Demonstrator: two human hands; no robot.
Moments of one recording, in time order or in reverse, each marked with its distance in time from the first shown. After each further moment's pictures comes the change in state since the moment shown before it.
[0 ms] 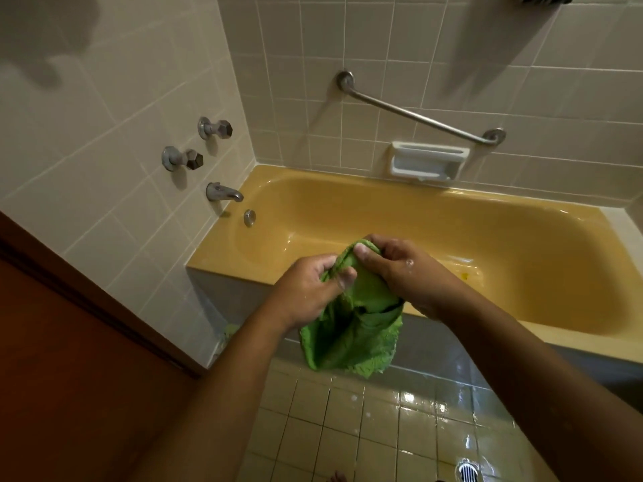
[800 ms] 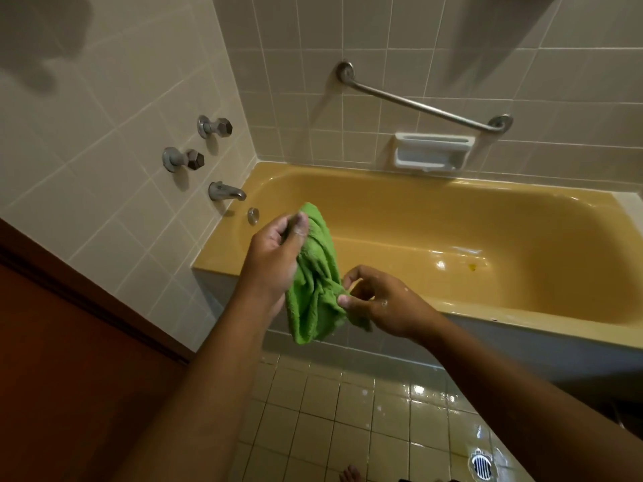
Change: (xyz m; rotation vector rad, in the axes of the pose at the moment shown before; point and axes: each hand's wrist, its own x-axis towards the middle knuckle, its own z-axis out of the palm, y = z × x) left_hand 0.012 0.009 -0.032 -0.351 0.423 0.055; right_hand 0.010 0.069 0.026 -0.174 -0.027 0.075
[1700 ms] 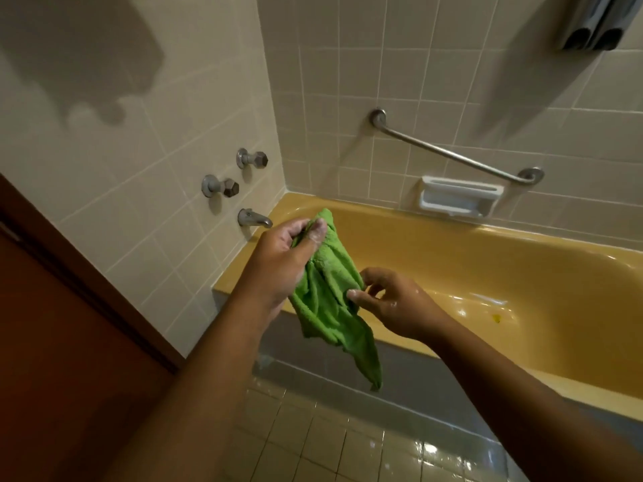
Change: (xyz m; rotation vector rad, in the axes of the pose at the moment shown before) left_hand 0.023 0.045 -0.024 0.179 -0.029 0.117; right_hand 0.046 -0.051 -0.021 -0.432 0.064 -0.216
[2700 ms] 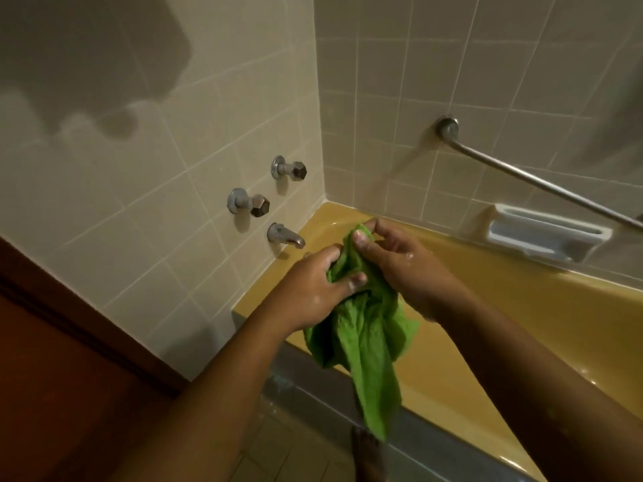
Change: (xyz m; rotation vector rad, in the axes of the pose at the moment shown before) left_hand 0.153 -0.056 -0.044 0.541 -0.151 -0.067; right_hand 0.217 -0.021 -0.027 0.698 -0.105 -0.005
